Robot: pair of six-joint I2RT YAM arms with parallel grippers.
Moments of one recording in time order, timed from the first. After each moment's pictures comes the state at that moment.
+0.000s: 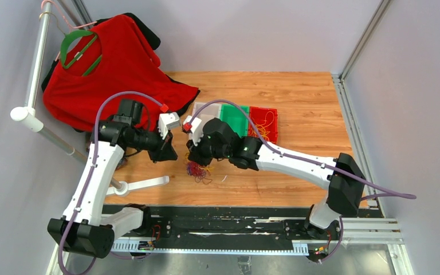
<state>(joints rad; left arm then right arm) -0.15 1.11 1.23 -1.26 0.79 0.64 1.10 1.60 1.32 -0.22 -0.15 0.07</state>
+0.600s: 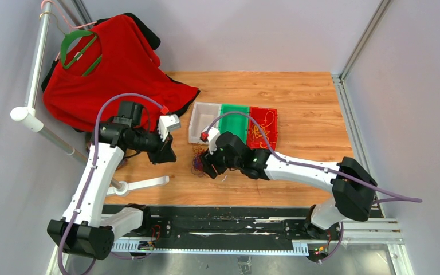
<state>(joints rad) -0.15 1.09 1.21 -1.26 0.77 0.66 1.07 1.51 1.02 -0.10 -0.03 0.15</state>
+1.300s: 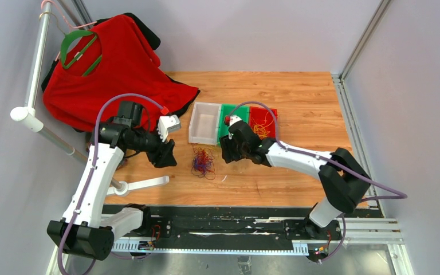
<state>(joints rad) -0.15 1.09 1.21 -1.26 0.73 0.68 0.83 1.56 0.97 -0.17 0.08 0.31</state>
